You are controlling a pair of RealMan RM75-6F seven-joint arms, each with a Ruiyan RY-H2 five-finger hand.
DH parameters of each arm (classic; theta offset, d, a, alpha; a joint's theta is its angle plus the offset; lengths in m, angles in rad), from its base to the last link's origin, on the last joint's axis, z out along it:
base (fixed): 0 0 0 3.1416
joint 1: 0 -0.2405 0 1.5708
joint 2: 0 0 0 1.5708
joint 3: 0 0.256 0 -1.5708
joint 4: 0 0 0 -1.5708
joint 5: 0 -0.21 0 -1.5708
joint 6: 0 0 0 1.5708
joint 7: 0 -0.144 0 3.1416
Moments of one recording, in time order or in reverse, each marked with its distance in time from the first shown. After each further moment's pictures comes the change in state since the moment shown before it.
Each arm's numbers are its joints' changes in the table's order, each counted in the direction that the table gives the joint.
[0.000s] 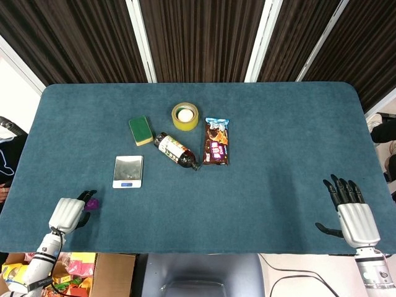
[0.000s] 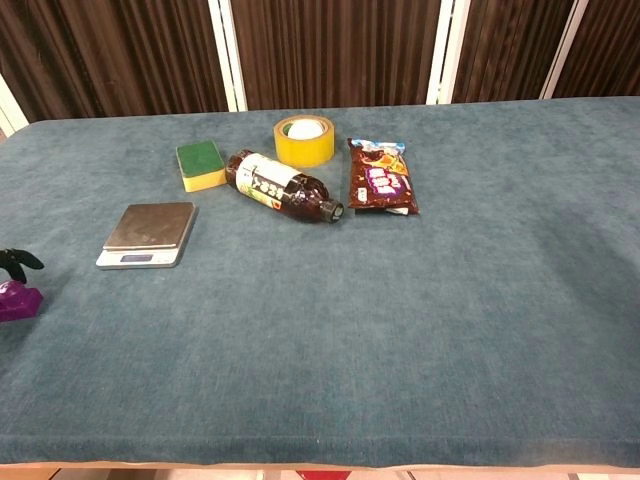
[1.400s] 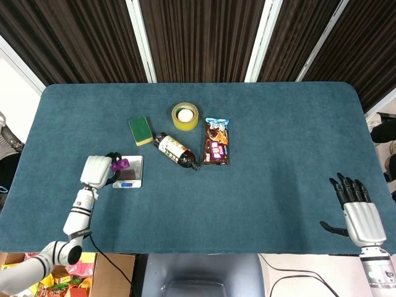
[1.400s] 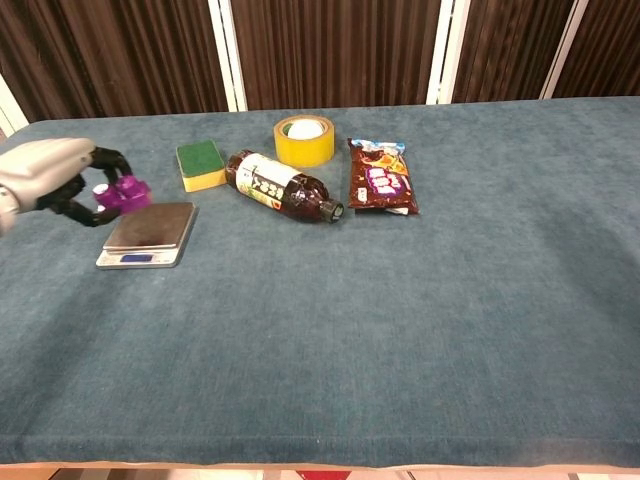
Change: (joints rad) left arm 0.299 -0.187 -0.250 0.130 0.188 0.147 -0.032; right arm 0.004 0.023 0.009 0.002 -0.022 0.001 -0.038
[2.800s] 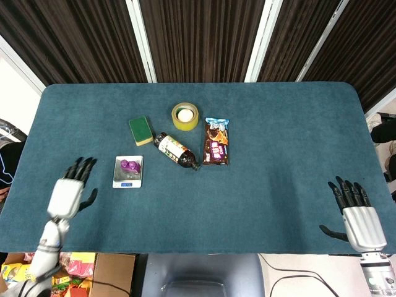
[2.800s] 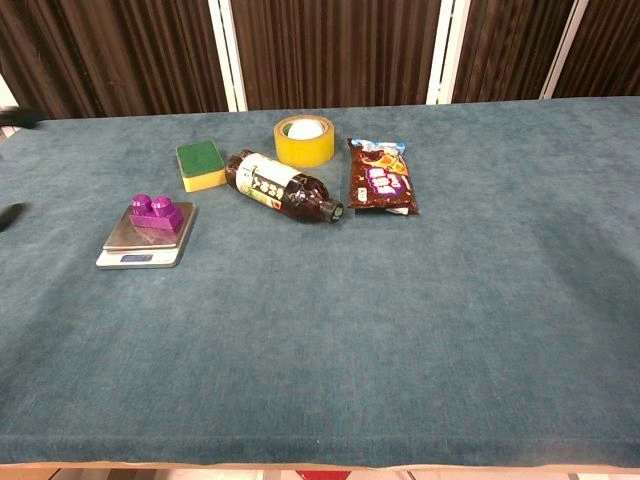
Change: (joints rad) left arm -0.280 0.218 0.230 -0.274 -0.235 -0.506 0.134; right arm 0.024 -0.010 -0.022 -0.004 0.058 -0.044 0.038
